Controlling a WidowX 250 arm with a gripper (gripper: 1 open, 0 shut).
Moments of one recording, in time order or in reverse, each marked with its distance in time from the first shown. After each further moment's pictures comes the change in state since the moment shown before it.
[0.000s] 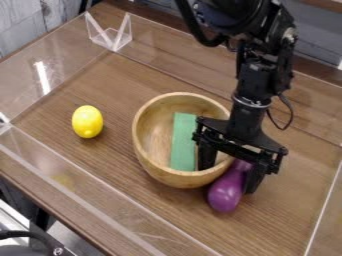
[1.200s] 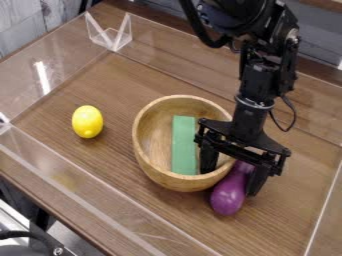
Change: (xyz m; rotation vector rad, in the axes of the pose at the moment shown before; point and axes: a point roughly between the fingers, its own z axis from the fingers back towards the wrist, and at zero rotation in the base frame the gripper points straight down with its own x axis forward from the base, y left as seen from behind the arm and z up) arm -0.001 -0.003 0.000 -0.001 0.017 0.016
